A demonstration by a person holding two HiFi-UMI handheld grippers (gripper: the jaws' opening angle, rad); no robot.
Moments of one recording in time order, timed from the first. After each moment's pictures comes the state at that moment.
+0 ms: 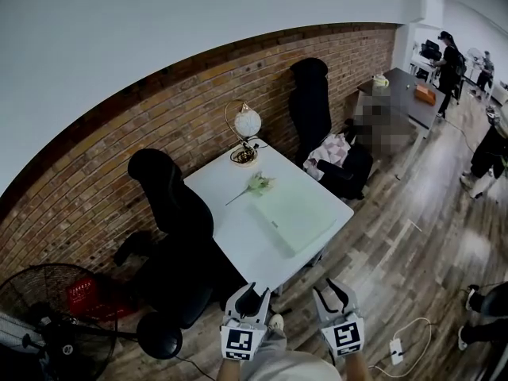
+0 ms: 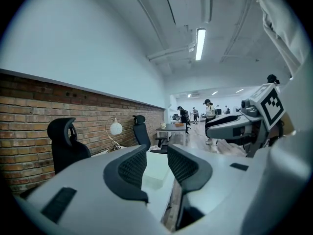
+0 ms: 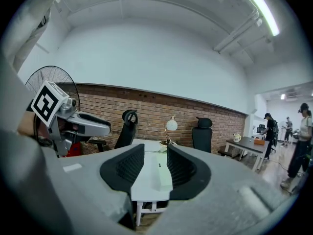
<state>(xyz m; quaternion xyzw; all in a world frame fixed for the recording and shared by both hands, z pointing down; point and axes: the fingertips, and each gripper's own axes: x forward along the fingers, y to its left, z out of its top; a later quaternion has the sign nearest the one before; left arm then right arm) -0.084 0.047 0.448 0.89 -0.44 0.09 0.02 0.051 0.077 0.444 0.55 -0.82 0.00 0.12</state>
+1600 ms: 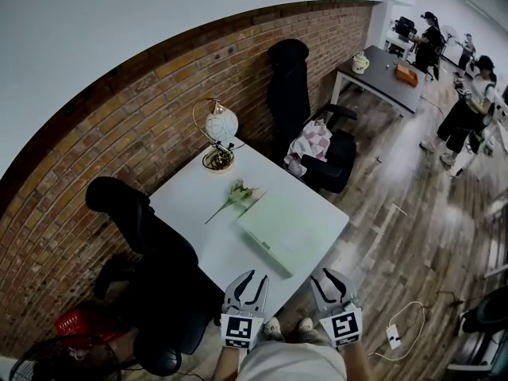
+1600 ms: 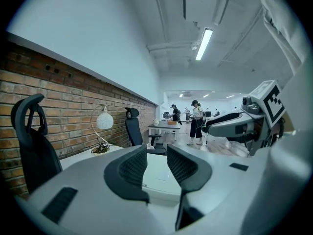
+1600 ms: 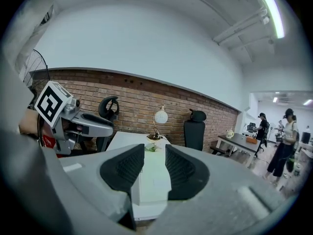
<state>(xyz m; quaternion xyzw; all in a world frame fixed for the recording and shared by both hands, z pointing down) -0.065 -0.146 0.488 0.92 -0.37 0.10 0.07 0.059 -0.093 0.467 0.59 -0.79 0.00 0.18</state>
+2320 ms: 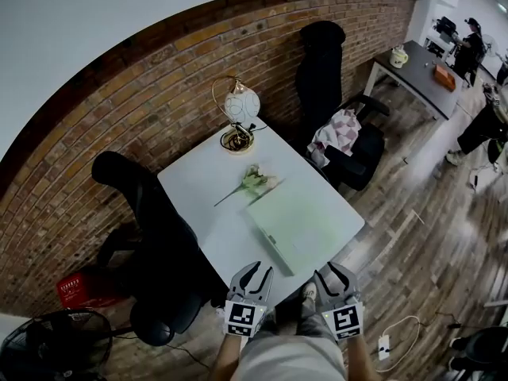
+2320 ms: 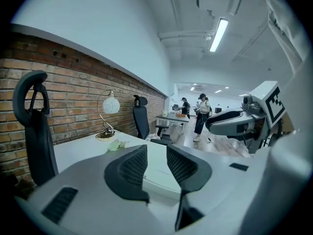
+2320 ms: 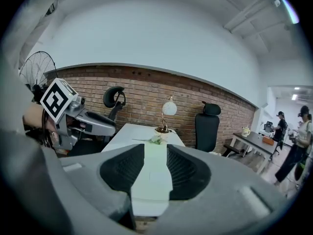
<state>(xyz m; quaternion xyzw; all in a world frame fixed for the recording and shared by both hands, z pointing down) -0.036 -0.167 0.543 0.89 -0.42 0.14 0.12 0.092 -0.128 0.514 0.53 -0.82 0.05 0.20</state>
